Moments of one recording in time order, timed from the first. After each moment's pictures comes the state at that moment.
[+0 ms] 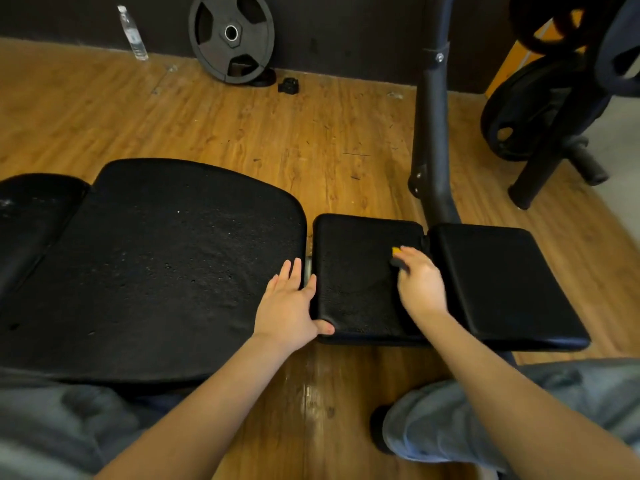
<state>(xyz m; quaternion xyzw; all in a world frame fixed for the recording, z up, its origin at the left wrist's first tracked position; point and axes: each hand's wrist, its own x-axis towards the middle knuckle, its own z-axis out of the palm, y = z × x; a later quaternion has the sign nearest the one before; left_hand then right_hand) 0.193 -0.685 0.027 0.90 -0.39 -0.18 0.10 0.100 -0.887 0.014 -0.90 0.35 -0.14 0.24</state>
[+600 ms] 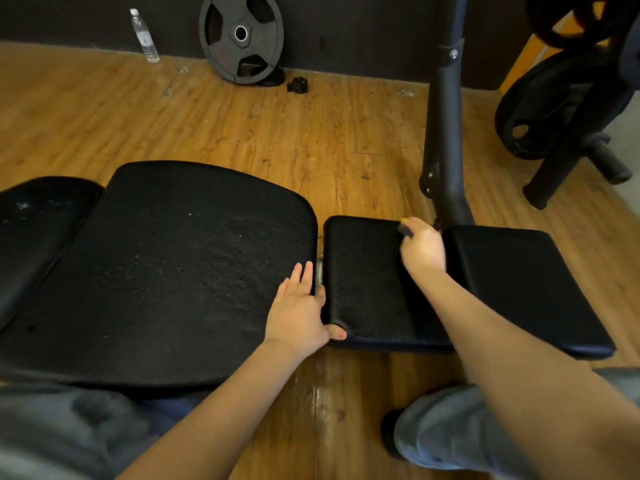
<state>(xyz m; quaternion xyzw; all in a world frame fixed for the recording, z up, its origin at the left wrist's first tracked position) 0.194 -0.685 0.025 0.89 -0.39 -0.19 0.09 0.161 -0.916 0.025 -0.88 0.37 -0.14 0.26</state>
